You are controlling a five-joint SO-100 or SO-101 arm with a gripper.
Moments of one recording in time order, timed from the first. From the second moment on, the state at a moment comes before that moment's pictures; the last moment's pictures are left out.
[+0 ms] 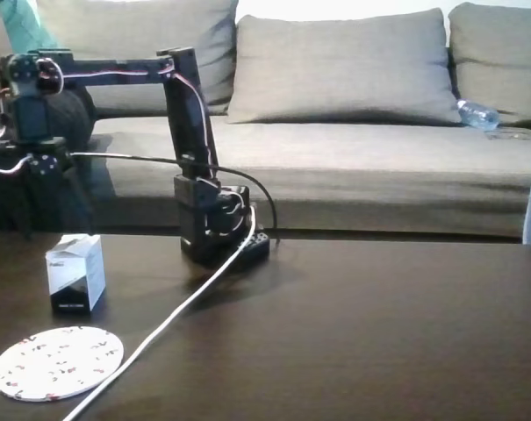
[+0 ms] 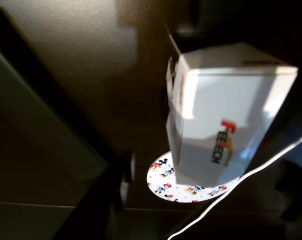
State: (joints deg) arm 52.3 80.6 78.7 90.4 -149.2
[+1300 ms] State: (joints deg) arm 48.8 93.7 103.9 77.9 -147.0
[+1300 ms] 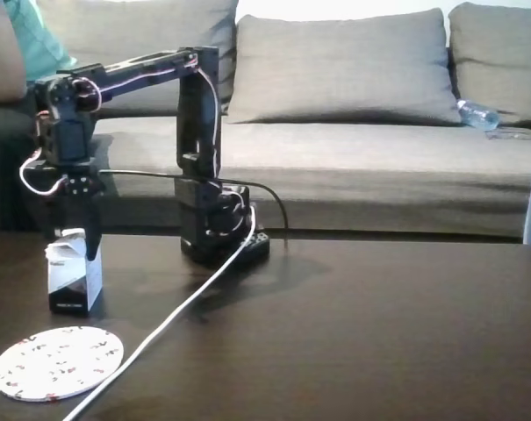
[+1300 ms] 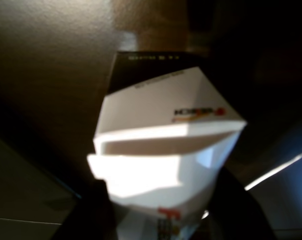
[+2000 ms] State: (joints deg) arm 26.3 98.0 86.9 96.5 -108.8
